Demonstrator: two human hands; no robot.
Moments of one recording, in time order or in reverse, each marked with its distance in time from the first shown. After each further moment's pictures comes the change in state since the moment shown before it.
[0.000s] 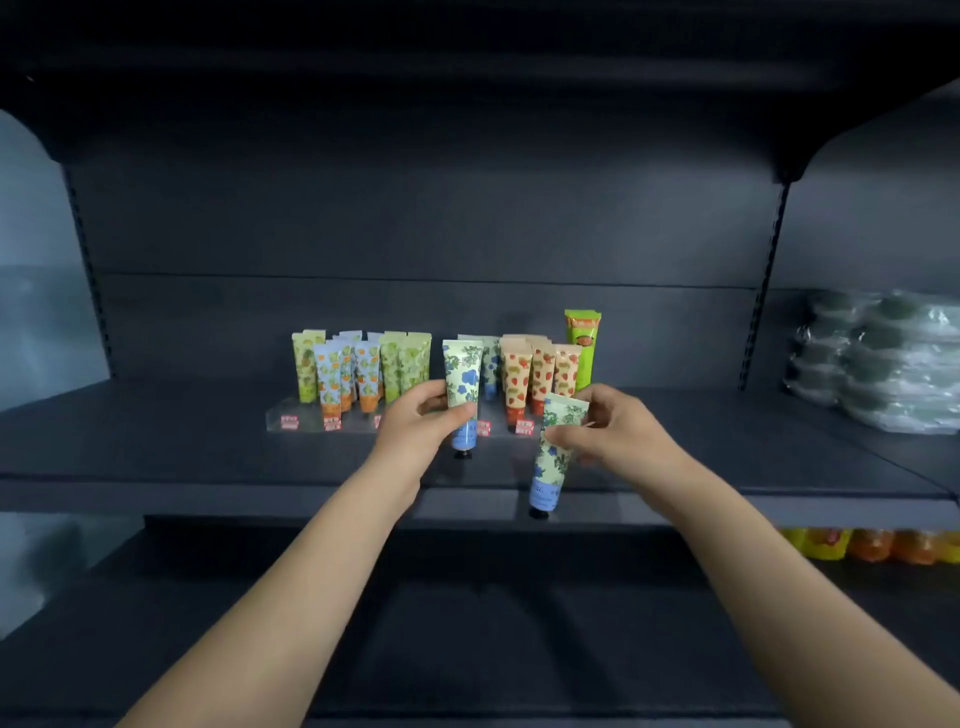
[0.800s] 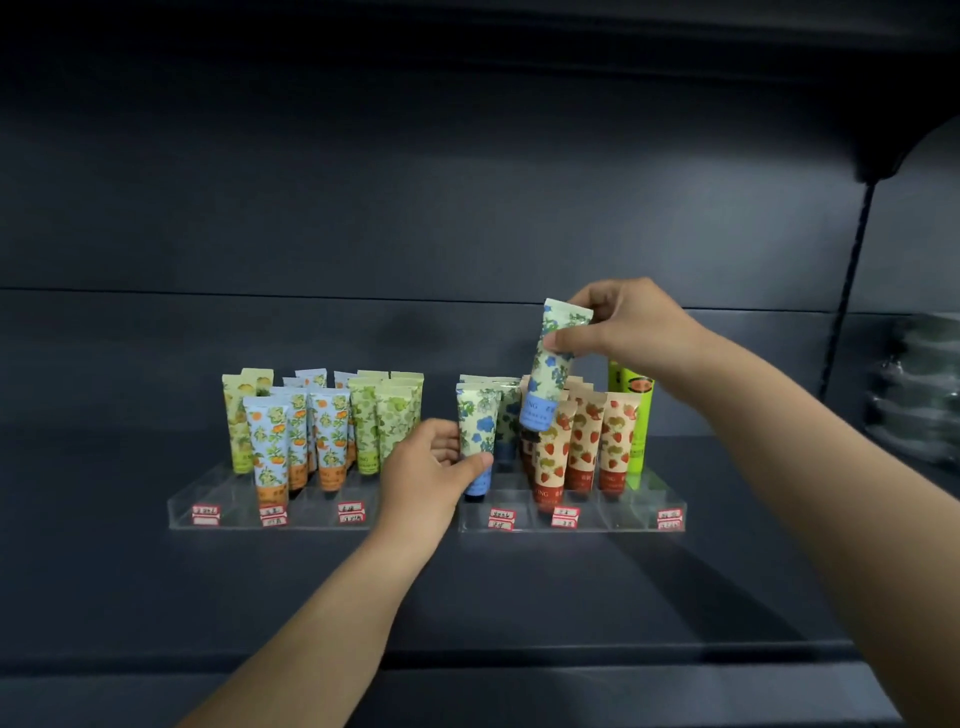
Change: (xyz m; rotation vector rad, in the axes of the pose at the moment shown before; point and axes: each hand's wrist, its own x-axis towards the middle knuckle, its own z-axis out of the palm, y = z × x) left_hand 0.138 -0.070 0.010 0.313 0.073 0.212; right_hand 0.181 -0.040 -0.003 -0.276 0.054 -0.183
